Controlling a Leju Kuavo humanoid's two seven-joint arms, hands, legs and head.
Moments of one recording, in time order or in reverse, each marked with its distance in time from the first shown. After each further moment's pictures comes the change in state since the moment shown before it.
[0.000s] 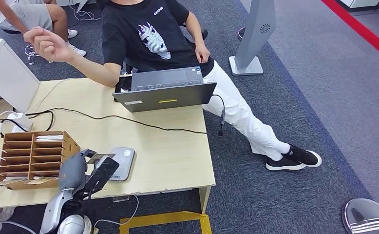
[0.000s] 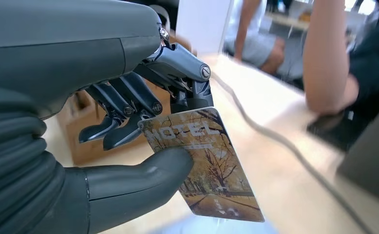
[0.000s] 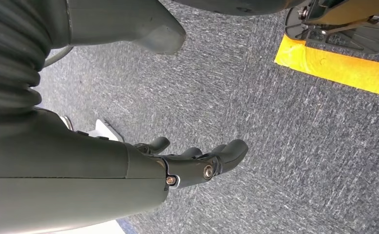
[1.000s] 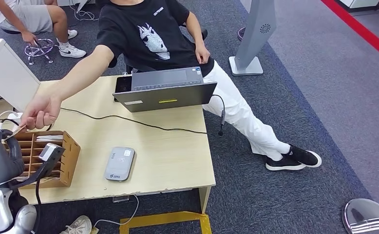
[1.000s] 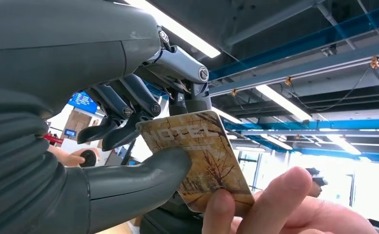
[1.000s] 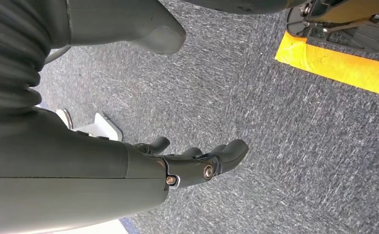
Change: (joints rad) left arm -0.085 0.182 0.220 0.028 -0.478 0.410 0.047; right arm -0.002 -0.001 -0.003 0.000 0.033 0.000 -0.003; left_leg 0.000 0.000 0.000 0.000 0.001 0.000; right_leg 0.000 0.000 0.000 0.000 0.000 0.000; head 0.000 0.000
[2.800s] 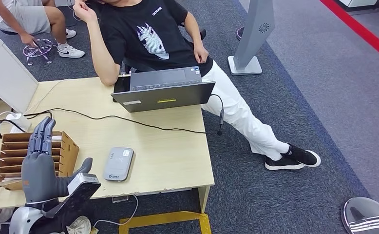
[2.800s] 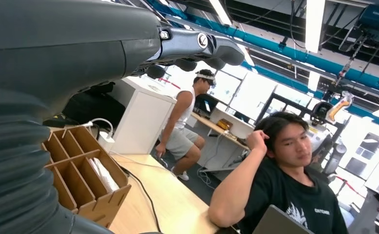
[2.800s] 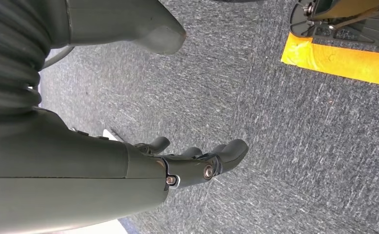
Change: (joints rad) left arm 0.205 -0.083 -0.253 -0.442 0.440 -0.278 -0.181; right arm 0.007 0.000 -0.033 -0.001 -0.052 -0.012 0.015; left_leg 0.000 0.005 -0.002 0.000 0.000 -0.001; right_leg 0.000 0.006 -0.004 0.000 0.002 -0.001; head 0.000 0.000
